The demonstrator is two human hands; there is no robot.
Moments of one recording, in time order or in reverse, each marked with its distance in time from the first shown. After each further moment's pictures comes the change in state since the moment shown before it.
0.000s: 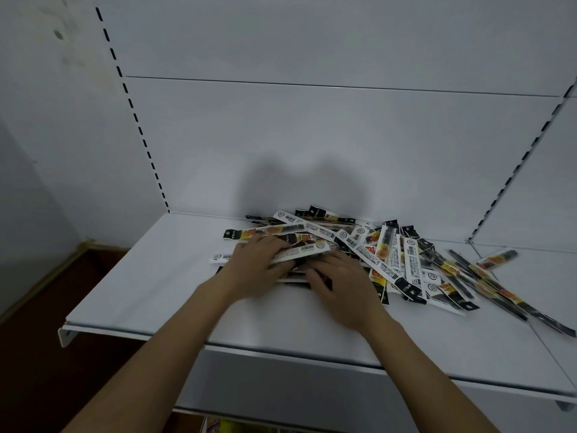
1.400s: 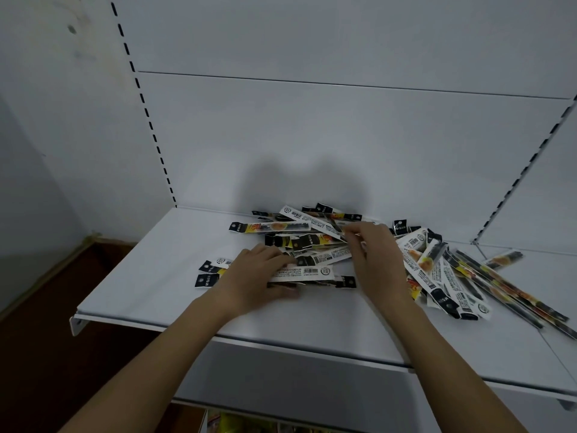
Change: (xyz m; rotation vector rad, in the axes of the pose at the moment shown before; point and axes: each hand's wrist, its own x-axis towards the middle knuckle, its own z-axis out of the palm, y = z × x) left_hand -0.031 -0.009 0.009 0.103 0.103 0.232; right_hand 0.016 -0.001 -0.040 0.113 0.358 0.111
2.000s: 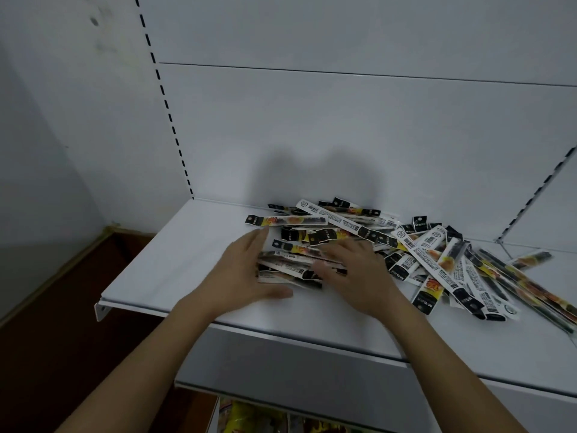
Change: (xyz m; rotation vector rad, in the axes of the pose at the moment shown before) left_hand -0.036 -0.014 -0.023 -0.271 -0.034 -0.372; right_hand -0.017 -0.016 0.027 -0.161 -0.558 0.045
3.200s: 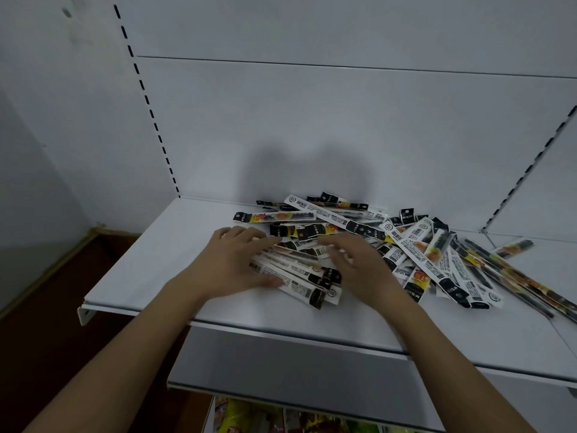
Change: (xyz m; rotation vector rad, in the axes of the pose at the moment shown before) left_hand 0.020 -0.005 -0.012 0.368 -0.021 0.239; right_hand -0.006 0.012 -0.013 0.289 0.045 -0.028
